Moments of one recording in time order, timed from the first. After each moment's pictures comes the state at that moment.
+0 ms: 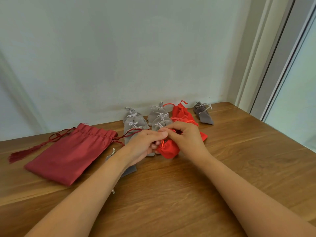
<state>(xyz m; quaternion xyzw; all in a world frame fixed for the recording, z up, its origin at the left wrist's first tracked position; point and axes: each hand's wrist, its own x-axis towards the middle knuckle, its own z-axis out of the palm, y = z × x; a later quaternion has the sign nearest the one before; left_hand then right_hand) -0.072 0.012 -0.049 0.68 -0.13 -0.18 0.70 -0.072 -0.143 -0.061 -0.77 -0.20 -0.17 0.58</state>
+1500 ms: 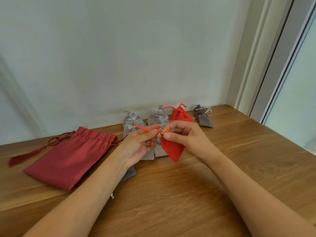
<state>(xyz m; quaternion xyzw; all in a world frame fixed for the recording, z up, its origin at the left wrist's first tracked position) -0.068 0.020 -0.044 0.55 -0.03 -0.15 0.82 -0.075 -0.158 -0.043 -0.67 -0.28 -0.02 0.69</state>
